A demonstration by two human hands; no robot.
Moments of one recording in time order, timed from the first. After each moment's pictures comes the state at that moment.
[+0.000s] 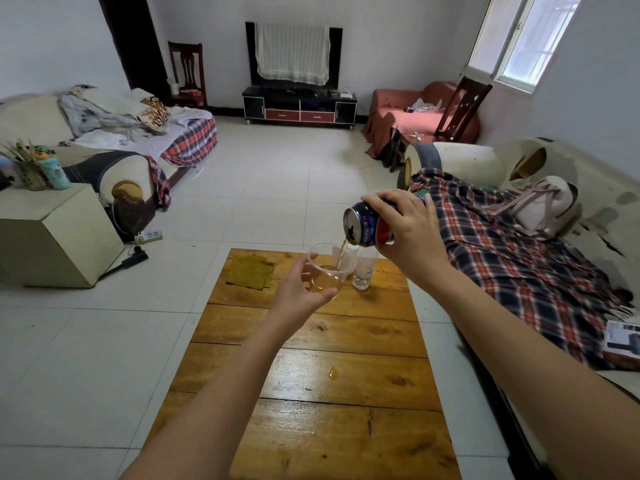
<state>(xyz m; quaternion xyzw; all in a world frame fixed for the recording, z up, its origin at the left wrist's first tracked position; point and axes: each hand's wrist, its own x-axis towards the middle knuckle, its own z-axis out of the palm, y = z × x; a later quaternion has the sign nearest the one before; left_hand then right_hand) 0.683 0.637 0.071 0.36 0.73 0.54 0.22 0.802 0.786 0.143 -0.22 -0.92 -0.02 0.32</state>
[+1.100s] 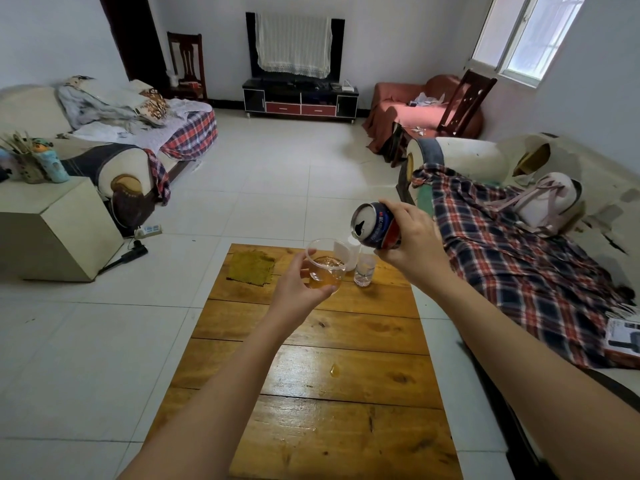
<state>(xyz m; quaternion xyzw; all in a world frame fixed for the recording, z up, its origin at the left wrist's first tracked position) 0.675 0.641 0.065 0.34 0.73 0.55 0.22 0.802 0.792 0.126 -0.27 -0.91 0.11 0.30</state>
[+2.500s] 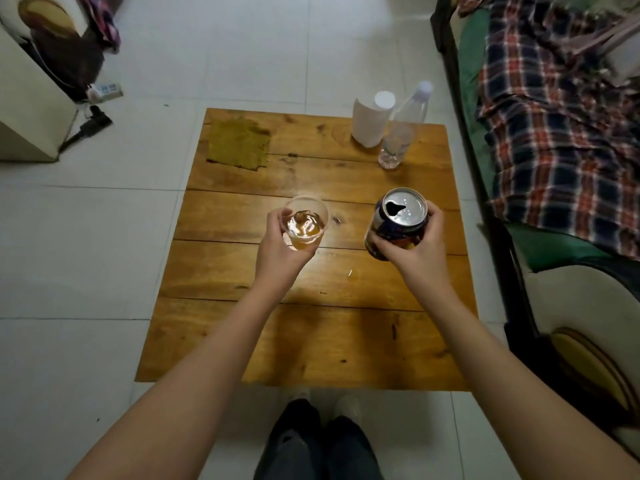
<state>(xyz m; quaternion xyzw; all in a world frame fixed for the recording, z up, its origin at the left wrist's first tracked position) 0.622 0.648 -0.119 0.23 0.80 0.48 0.26 0.782 0.763 -0.080 -0.44 -0.70 0.49 0.26</state>
